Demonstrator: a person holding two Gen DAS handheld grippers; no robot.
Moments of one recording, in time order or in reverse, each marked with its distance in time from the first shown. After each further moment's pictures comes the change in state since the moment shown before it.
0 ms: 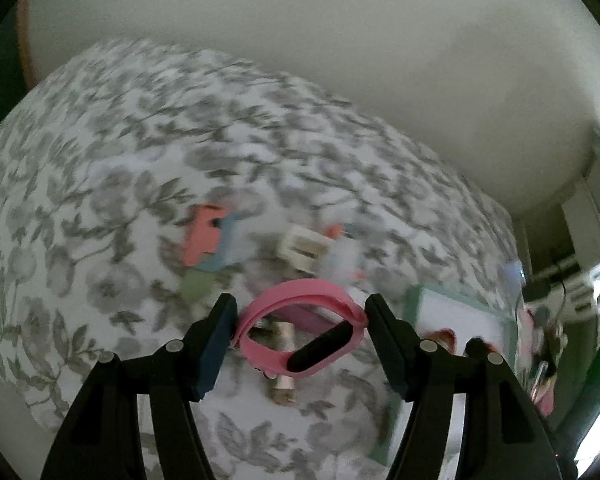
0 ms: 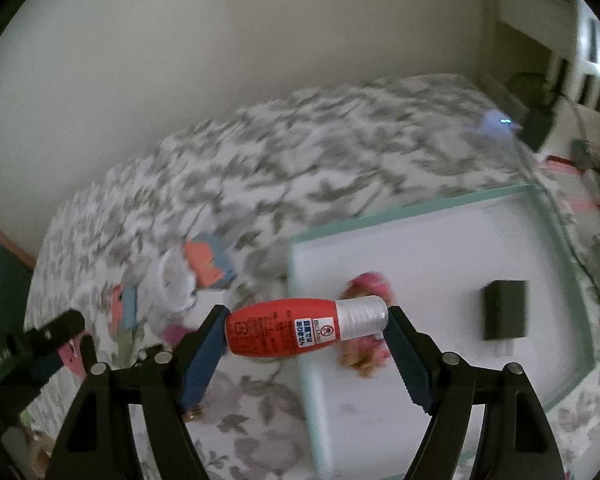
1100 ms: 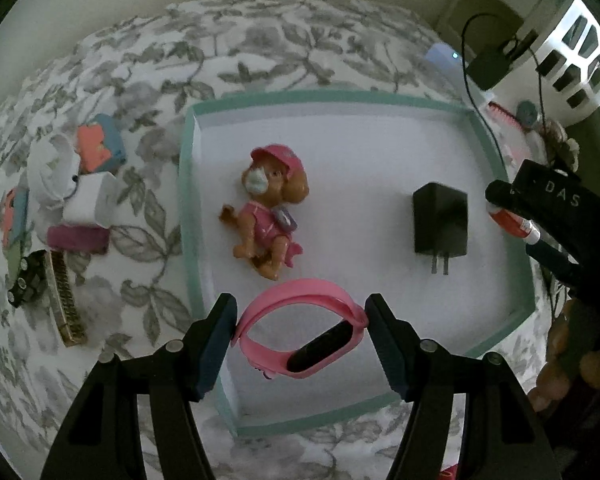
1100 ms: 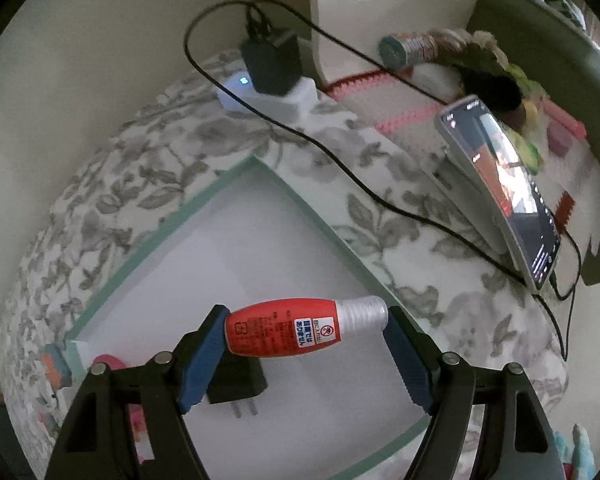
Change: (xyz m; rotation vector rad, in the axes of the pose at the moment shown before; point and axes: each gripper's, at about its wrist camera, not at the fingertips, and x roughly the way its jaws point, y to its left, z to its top) left arm 0.088 -0.181 -0.125 0.464 0.310 0.022; right arm 0.014 -0.220 0.002 0.433 0.065 -0.261
